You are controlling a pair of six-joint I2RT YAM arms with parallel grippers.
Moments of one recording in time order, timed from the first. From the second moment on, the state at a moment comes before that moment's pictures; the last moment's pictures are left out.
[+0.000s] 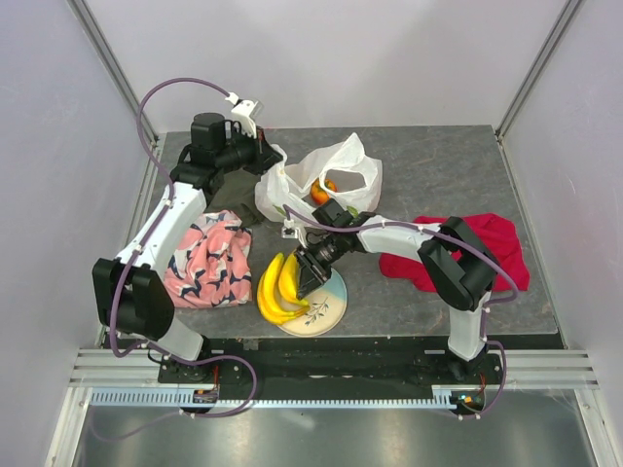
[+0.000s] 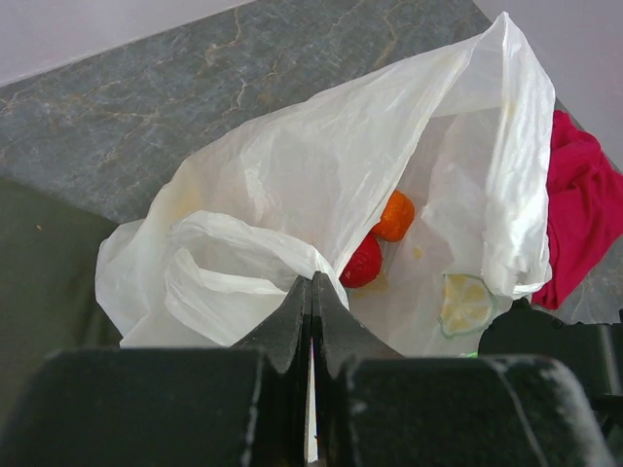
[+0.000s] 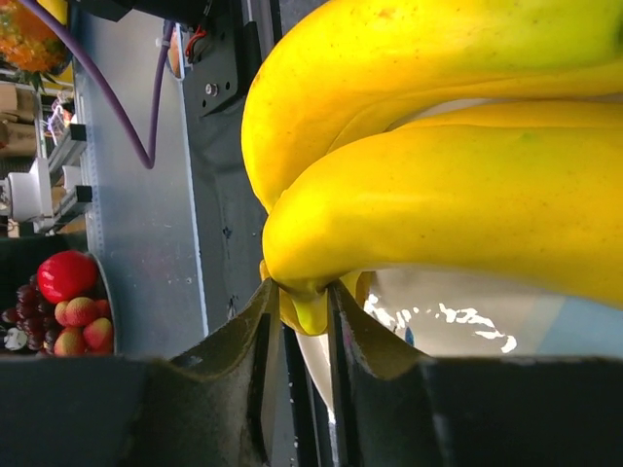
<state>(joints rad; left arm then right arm) -0.24 1.55 1.39 -0.21 0.51 -0.09 0.77 1.92 1.22 -0.37 -0.99 -0.01</state>
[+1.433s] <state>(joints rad) -0.34 1.25 1.13 -0.31 0.56 -0.06 0.48 1.79 1.48 -0.68 -0.30 -0.28</state>
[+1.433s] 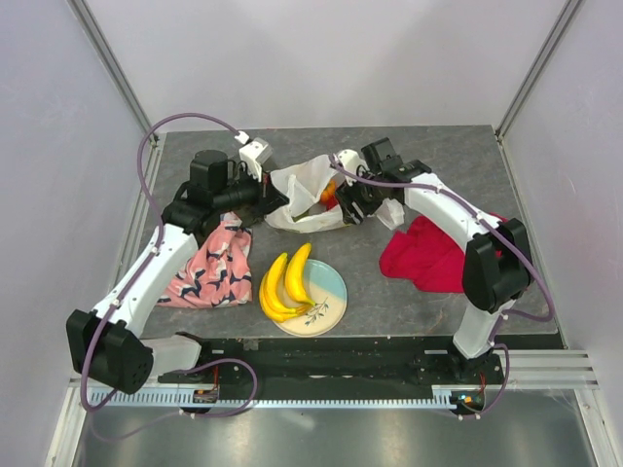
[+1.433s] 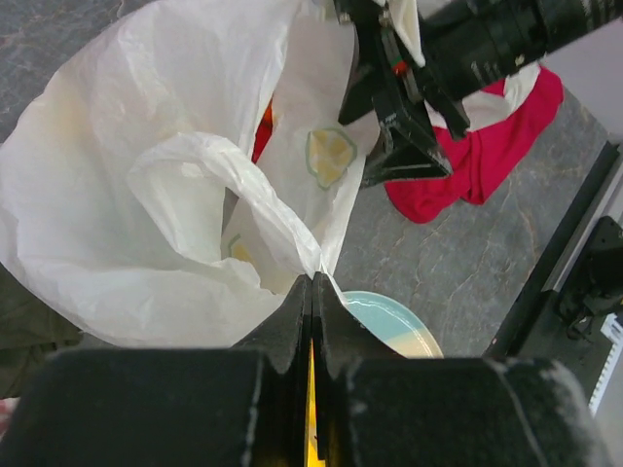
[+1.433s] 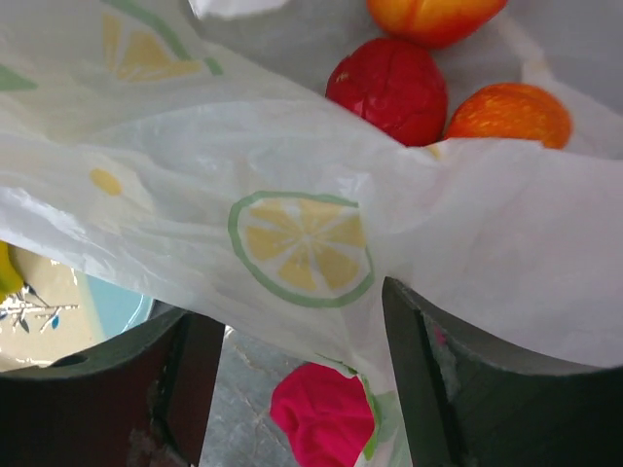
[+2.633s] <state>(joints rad) -0.35 1.33 1.19 -0.42 0.50 0.01 0.45 1.95 1.89 -0.89 -0.43 -0.45</state>
